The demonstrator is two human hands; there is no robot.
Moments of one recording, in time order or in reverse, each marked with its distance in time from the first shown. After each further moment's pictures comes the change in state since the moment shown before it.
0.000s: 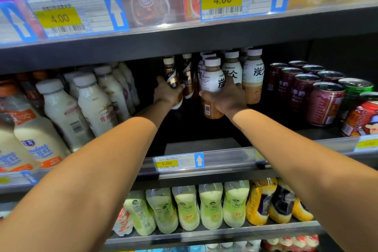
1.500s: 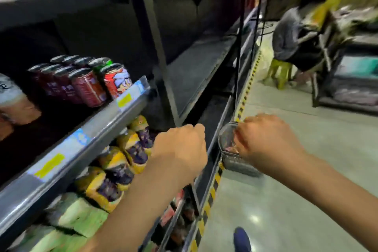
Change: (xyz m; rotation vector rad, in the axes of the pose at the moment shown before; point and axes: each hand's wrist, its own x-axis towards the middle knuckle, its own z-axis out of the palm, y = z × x) left_hand -0.425 0.154 0.088 0.521 -0.930 1.406; right_hand -0.360 0.167 -0.294 -1.198 0.270 0.353
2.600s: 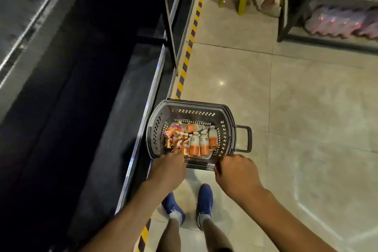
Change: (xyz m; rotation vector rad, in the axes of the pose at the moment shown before) left_hand 0.583 0.175 0.465 -0.188 -0.673 0.075; right_hand 0.227 0.411 0.477 0.266 -0.804 0.492
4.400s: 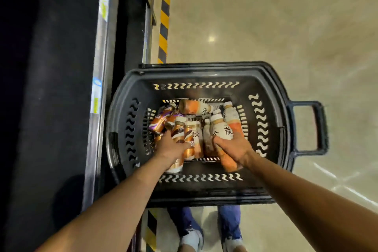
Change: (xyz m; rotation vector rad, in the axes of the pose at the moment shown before) left_hand 0.387 -0.129 0.287 -0.843 -0.244 -0.442; right_hand 0.372 0.047 0.357 1.179 -0.244 0.628
